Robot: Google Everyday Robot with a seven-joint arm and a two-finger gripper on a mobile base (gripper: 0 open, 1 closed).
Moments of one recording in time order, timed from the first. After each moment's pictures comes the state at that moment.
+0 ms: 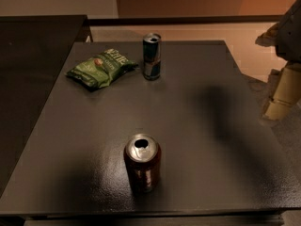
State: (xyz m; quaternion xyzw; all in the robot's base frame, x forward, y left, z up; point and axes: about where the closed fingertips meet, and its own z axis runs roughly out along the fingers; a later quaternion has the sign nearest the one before) arm 0.438 -0.217 0.976 -0.60 0.78 -0.03 0.16
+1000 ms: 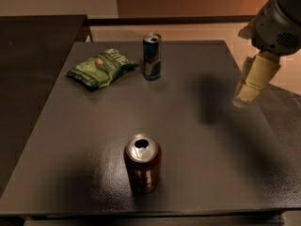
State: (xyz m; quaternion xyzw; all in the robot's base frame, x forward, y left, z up) arm 0.492 -0.200 0.964 -0.59 0.78 -0.02 0.19
